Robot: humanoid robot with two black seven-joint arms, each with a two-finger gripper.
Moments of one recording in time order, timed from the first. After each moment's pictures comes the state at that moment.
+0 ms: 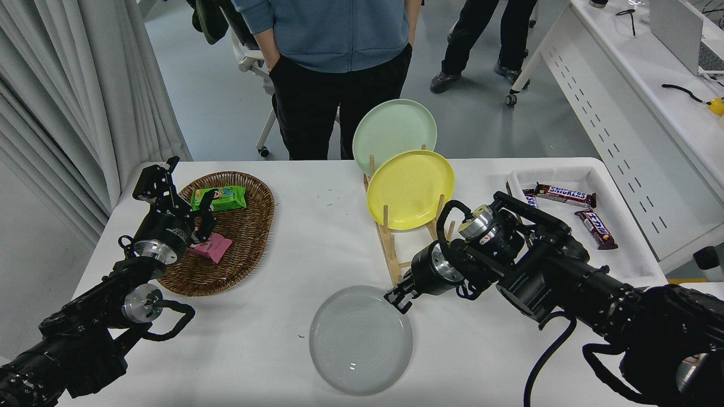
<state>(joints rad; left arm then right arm) -0.56 0.38 -0.73 -0.69 0.16 -0.22 -0.61 0.96 0.00 0.46 0.69 0.64 -0.79 -0.61</state>
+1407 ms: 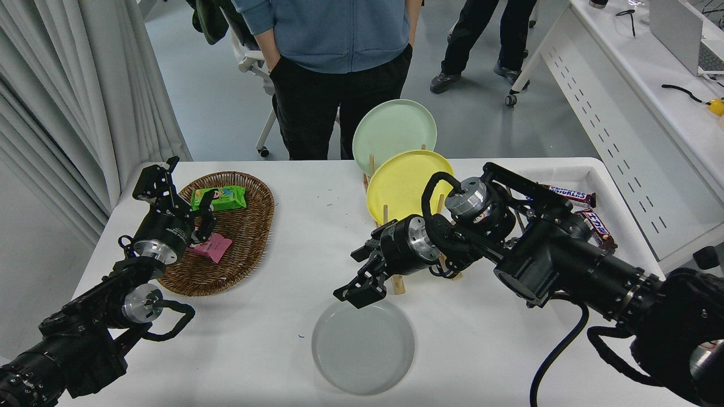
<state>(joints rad) -0.56 0.38 -0.73 -0.69 0.16 -0.22 -0.61 1.07 -0.11 0.53 1.01 0.62 -0.68 -0.70</state>
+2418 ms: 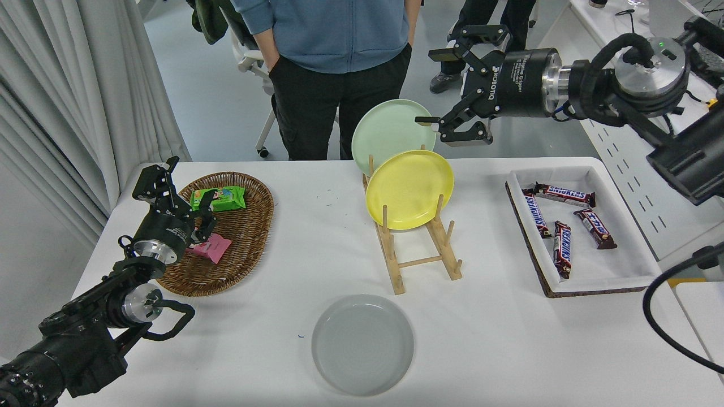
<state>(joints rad) -0.56 0.38 -0.73 -0.69 0.16 -0.22 -0.61 1.22 -0.55 0.57 1.01 0.40 0.05 -0.69</state>
